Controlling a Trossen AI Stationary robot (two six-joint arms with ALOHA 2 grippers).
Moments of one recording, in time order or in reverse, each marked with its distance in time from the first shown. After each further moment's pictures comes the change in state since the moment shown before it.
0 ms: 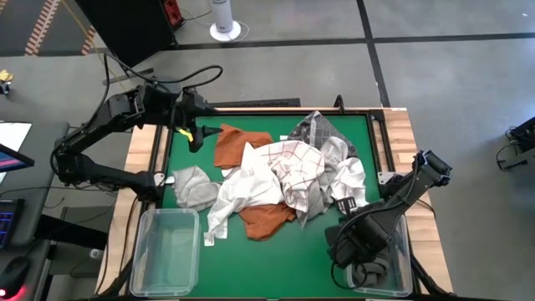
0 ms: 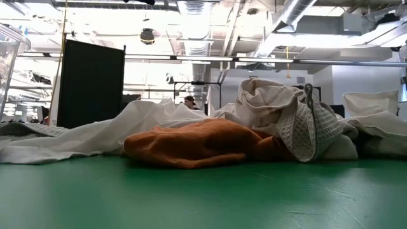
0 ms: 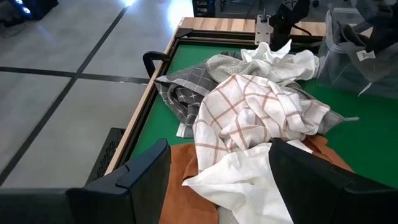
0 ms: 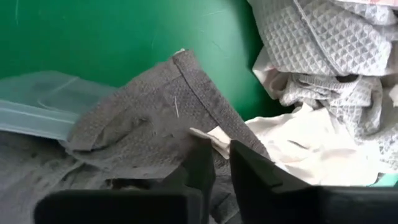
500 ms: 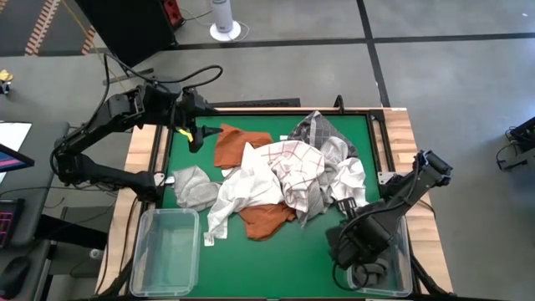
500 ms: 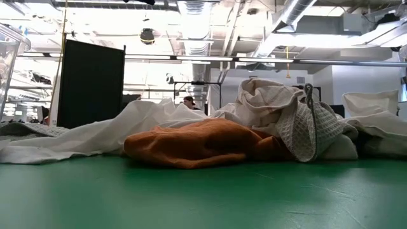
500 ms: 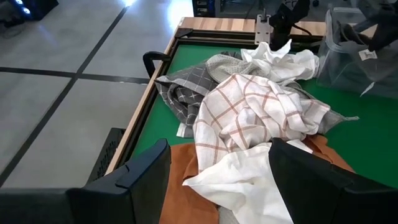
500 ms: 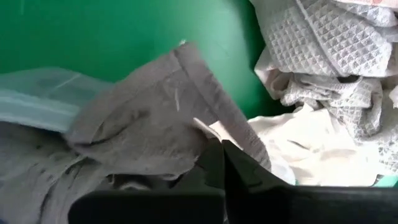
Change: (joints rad) left arm 0.000 0.000 0.000 -0.001 0.000 0.002; right arm 0.015 -0.005 0.004 -0.002 -0.002 0.000
